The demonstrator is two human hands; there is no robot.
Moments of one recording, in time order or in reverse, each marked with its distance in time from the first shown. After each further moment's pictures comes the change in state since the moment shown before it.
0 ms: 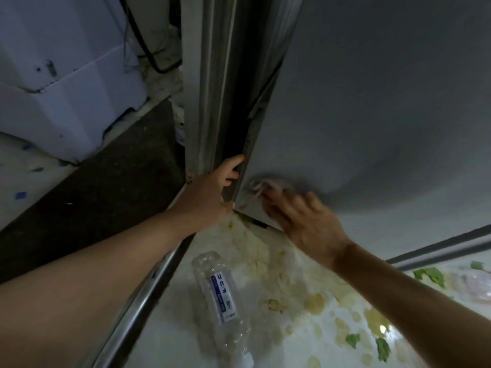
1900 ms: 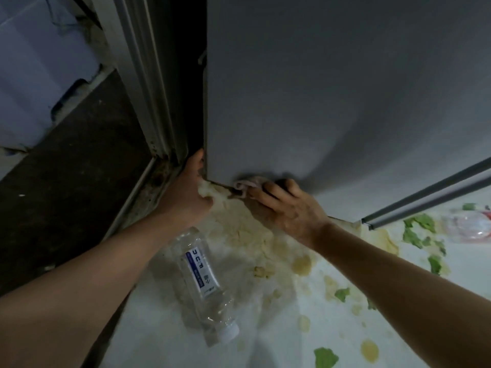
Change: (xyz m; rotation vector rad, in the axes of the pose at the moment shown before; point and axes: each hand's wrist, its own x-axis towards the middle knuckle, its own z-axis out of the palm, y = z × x) left_hand -0.009 -0.014 0.056 -0.071 0.061 -0.239; right_hand -0.057 -0.038 0.048 0.105 -0.165 -0.030
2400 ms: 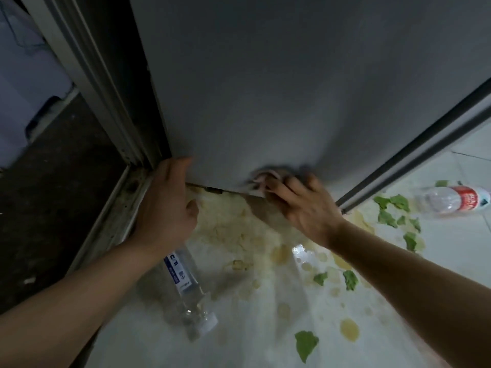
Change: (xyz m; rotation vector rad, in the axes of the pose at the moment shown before) left_hand -0.045 0.041 0.010 0.317 0.140 0.309; right_hand -0.066 0.030 -0.027 -0.005 -0.114 0.191
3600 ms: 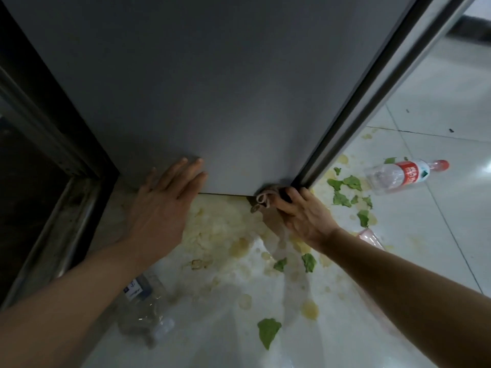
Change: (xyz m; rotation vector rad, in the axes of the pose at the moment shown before) left_hand 0.003 0.048 0.033 0.679 -0.187 0.470; right_hand -0.083 0.019 0.006 0.105 -0.490 0.043
